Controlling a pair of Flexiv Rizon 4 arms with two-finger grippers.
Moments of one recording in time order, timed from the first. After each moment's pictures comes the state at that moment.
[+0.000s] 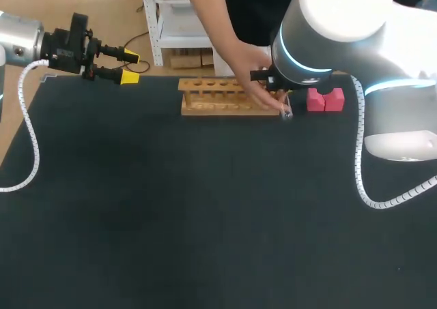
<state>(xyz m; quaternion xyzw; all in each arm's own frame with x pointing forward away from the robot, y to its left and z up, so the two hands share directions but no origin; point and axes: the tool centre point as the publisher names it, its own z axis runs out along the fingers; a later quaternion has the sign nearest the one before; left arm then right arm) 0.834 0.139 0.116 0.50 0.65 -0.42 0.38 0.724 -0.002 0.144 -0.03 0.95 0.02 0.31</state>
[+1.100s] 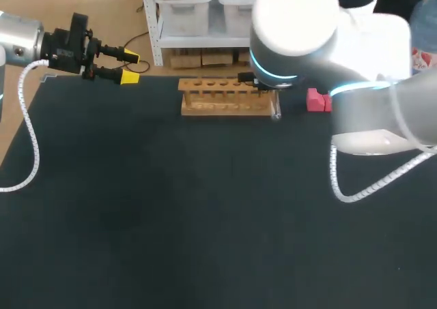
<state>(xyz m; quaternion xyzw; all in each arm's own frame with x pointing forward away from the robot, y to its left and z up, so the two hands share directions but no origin) 0.834 0.139 0.116 0.50 0.65 -0.42 0.38 0.762 0.011 0.116 -0.01 0.95 -0.03 0.32</state>
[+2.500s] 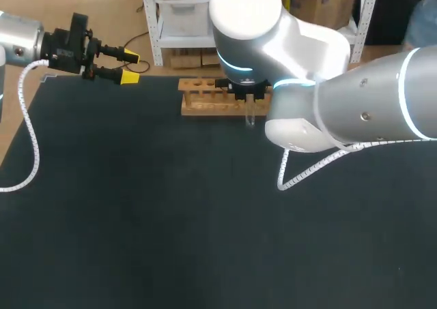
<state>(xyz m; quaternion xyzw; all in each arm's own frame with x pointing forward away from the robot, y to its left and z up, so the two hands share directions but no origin) 0.834 0.139 0.116 0.50 0.65 -0.42 0.38 0.801 0.049 0.052 0.02 0.97 -0.03 0.25</state>
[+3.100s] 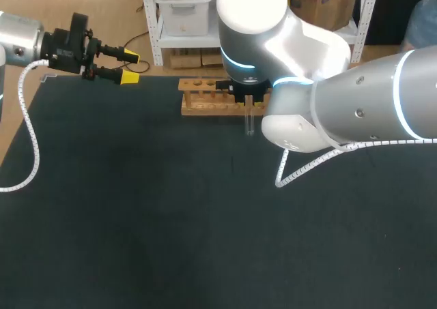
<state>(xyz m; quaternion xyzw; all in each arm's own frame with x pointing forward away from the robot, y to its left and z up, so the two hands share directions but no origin) 0.834 0.139 0.116 0.50 0.65 -0.42 0.38 0.802 0.052 0.040 0.02 0.97 -0.02 0.23</state>
